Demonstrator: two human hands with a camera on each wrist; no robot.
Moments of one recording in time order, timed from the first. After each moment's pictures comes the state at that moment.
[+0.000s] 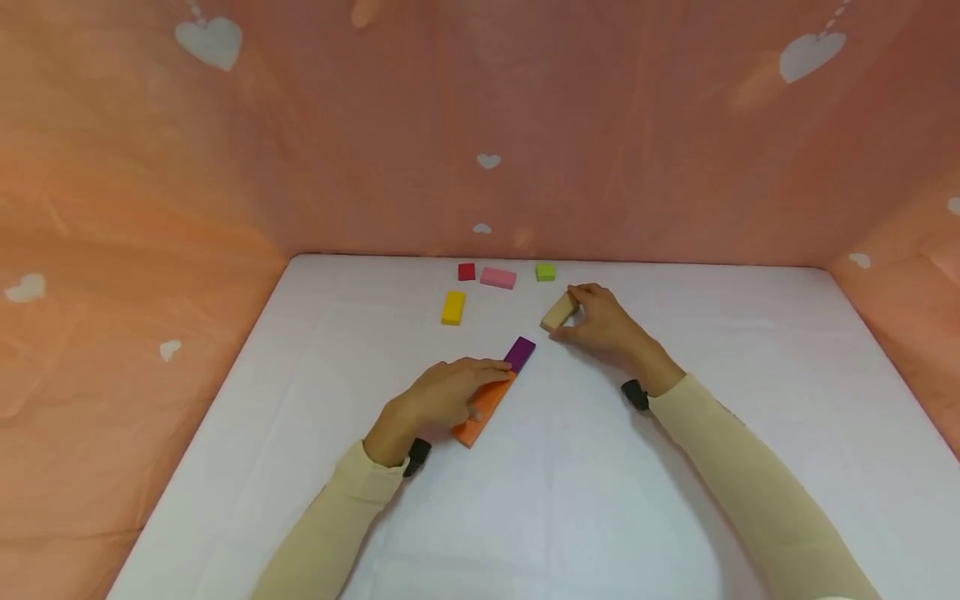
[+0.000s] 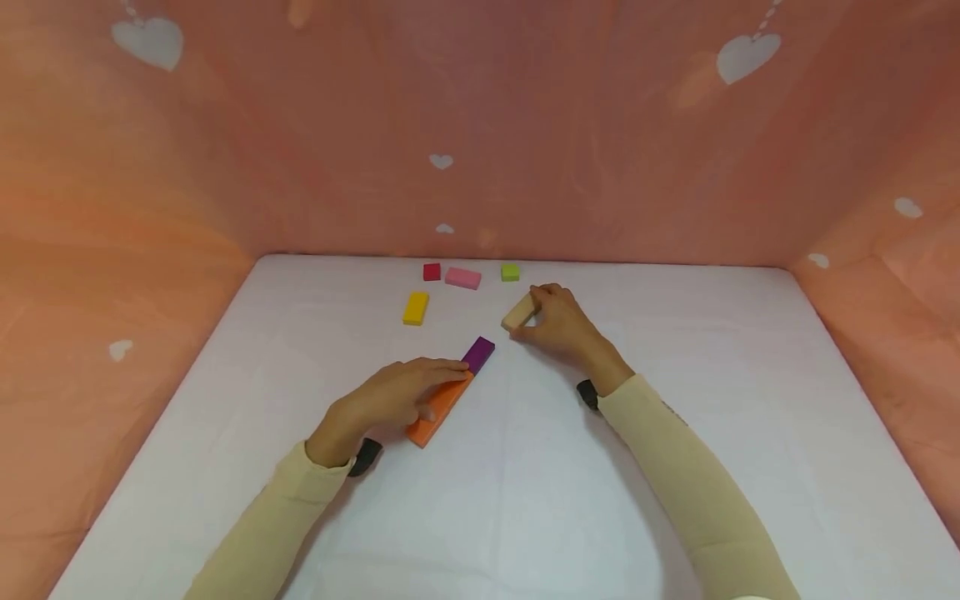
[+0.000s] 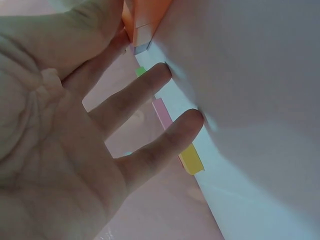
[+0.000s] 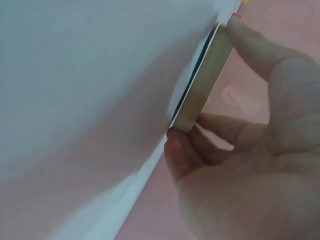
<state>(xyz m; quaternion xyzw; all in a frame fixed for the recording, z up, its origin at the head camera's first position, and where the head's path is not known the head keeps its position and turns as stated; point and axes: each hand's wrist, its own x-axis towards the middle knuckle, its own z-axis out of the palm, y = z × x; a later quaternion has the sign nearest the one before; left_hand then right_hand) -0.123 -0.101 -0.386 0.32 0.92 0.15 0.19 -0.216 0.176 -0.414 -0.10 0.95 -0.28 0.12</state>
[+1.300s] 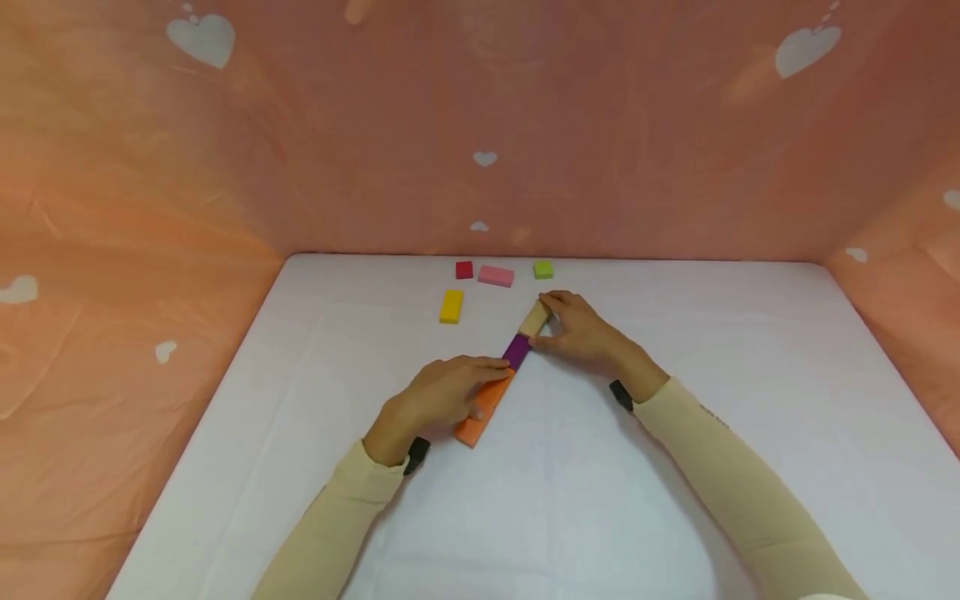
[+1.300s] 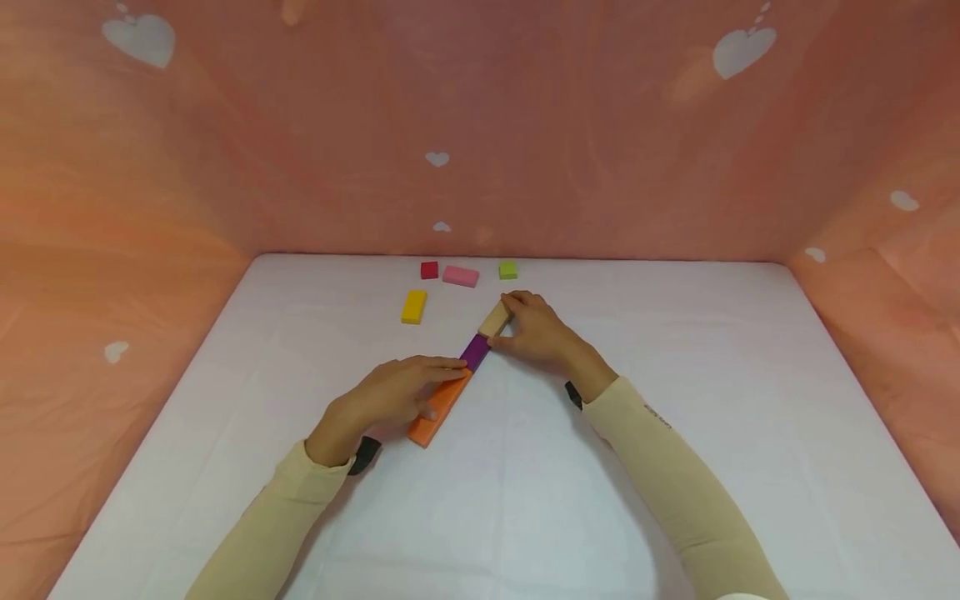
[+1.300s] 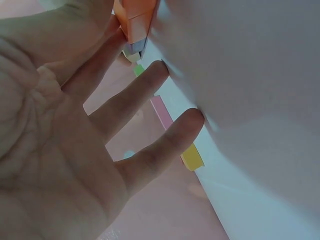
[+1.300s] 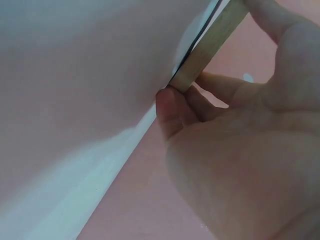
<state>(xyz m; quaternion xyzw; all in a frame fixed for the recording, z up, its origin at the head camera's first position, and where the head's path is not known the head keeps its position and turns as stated) -0.126 -0.095 -0.386 0.32 0.92 0.14 0.17 -0.203 0.161 -0.413 -0.17 0.94 -0.27 0.14</state>
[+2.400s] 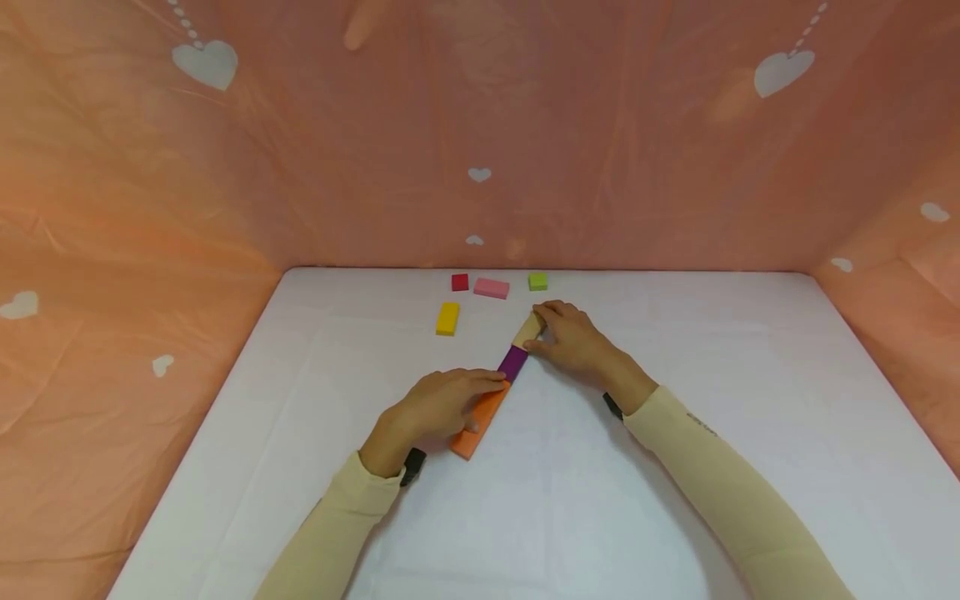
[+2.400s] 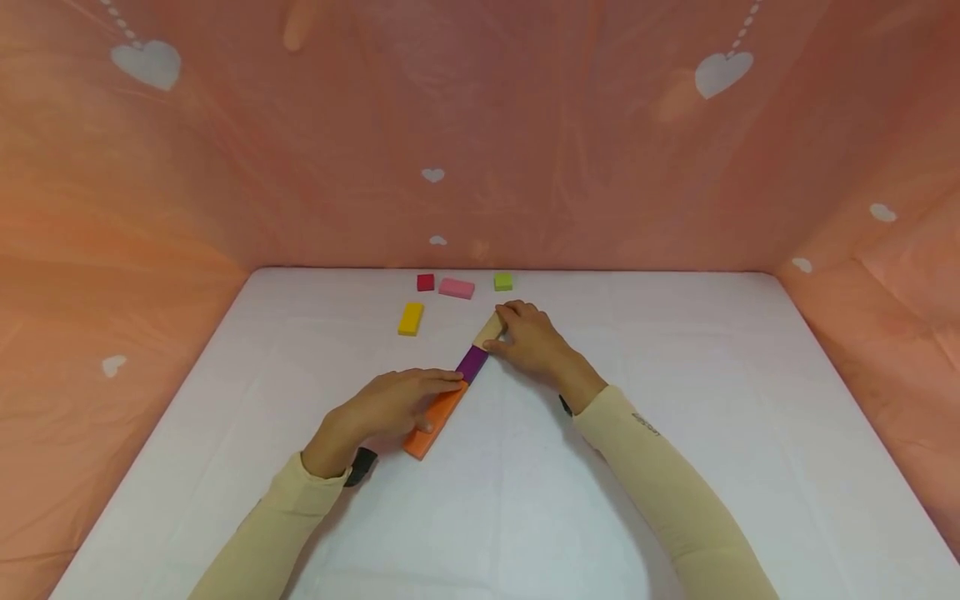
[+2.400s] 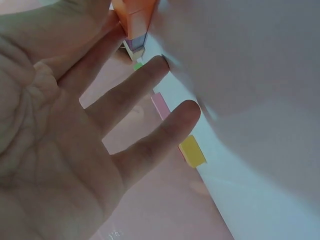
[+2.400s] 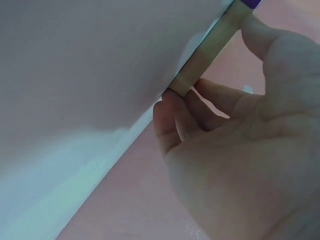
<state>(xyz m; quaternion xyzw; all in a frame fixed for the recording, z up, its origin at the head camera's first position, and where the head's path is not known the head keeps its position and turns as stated) -0.127 -0.098 -0.389 0.32 0.92 0.15 0.18 -0.205 0.151 -0.420 -0.18 0.95 -0.23 0.09</state>
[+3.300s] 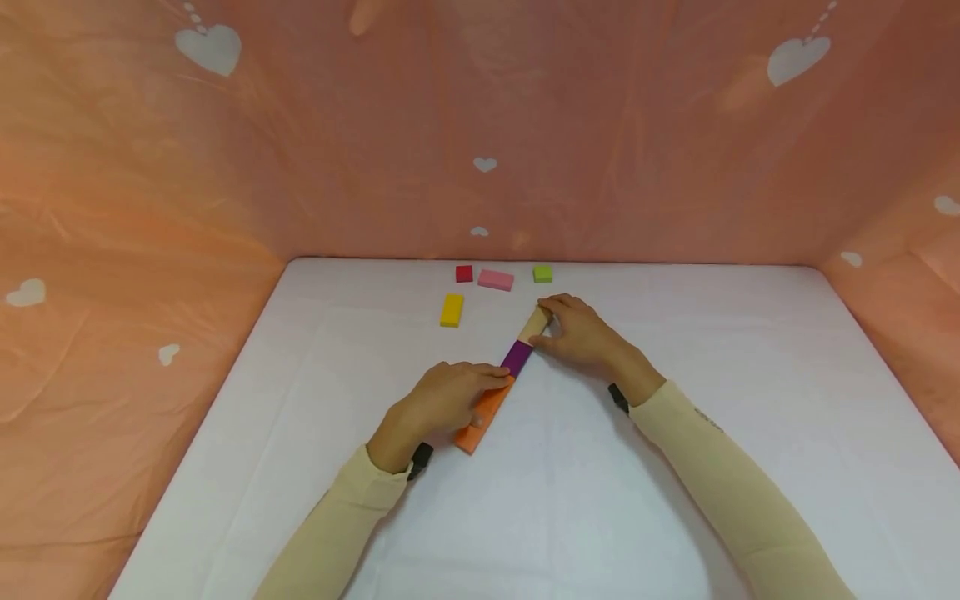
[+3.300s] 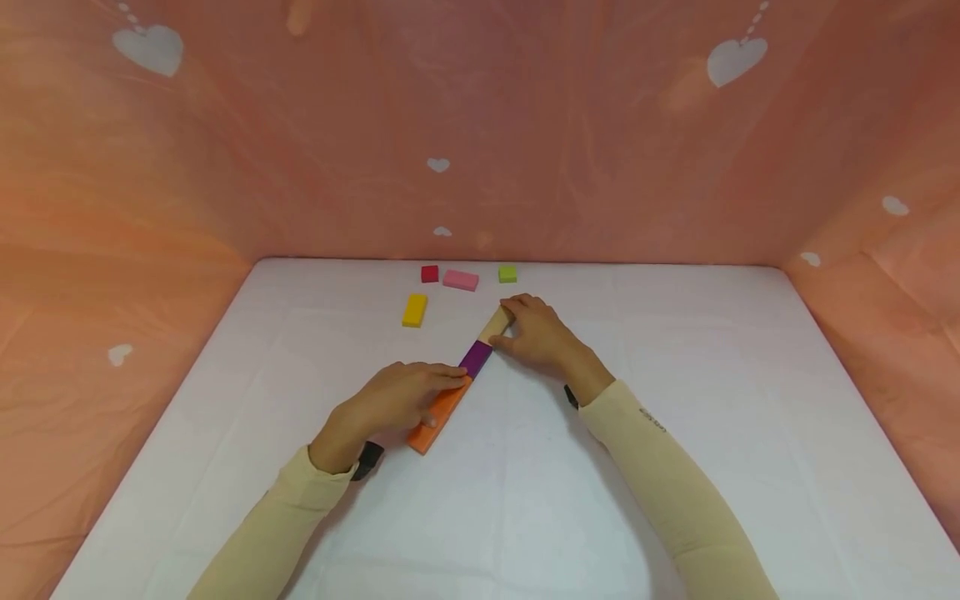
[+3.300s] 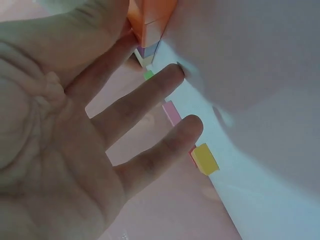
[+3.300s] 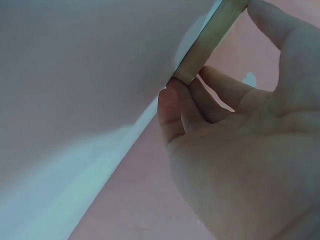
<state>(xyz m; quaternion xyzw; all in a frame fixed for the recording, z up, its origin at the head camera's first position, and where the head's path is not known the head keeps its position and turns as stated) -0.123 -0.094 -0.388 0.32 0.93 0.11 0.16 -0.205 0.153 -0.420 -0.17 0.94 -0.26 0.11</state>
